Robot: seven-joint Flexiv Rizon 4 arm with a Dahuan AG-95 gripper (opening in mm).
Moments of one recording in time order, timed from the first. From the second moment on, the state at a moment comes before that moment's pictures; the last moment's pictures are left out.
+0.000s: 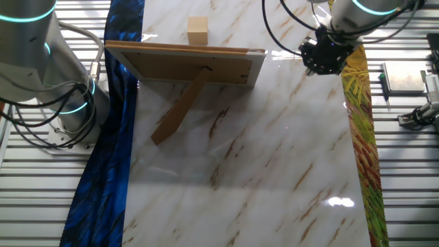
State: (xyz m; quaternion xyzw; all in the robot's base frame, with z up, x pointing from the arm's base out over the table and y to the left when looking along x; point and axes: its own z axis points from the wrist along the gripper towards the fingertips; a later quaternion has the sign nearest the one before) arm 0.603 0.099 0.081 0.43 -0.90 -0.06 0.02
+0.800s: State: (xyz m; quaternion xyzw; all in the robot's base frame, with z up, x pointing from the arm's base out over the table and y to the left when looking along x) arm 0.576 -0.024 0.086 0.37 -0.93 -0.02 0.03
